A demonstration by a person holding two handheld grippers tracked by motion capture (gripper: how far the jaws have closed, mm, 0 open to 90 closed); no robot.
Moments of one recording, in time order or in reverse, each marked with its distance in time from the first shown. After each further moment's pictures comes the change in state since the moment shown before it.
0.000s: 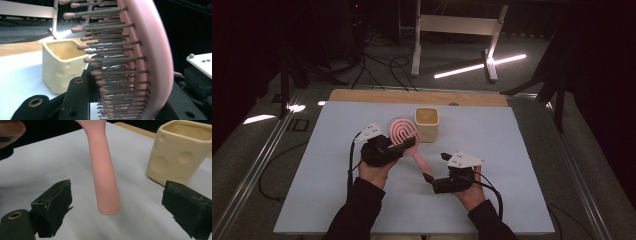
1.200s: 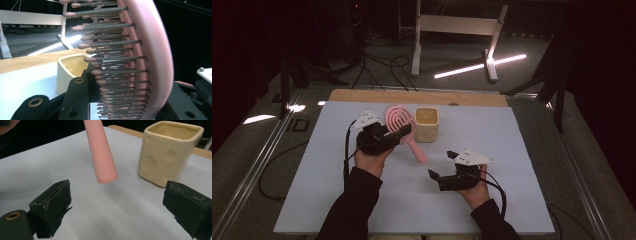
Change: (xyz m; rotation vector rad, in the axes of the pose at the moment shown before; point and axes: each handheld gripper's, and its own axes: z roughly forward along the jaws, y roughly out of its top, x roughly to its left) left arm 0.008 0.028 -0.002 -0.031 0.051 0.024; right arm -0.012 -0.001 -0.011 -0.017 -0.018 0.048
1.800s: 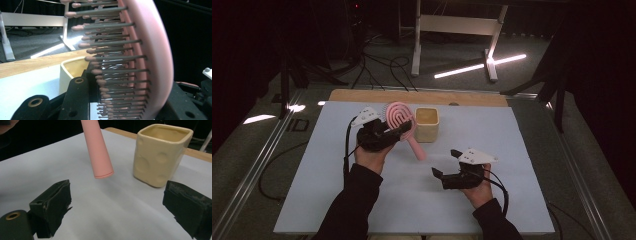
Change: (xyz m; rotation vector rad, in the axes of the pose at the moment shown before) left arm 0.001 0.007 0.003 0.004 0.013 0.015; right arm -0.006 0.001 -0.007 -0.013 -0.015 0.012
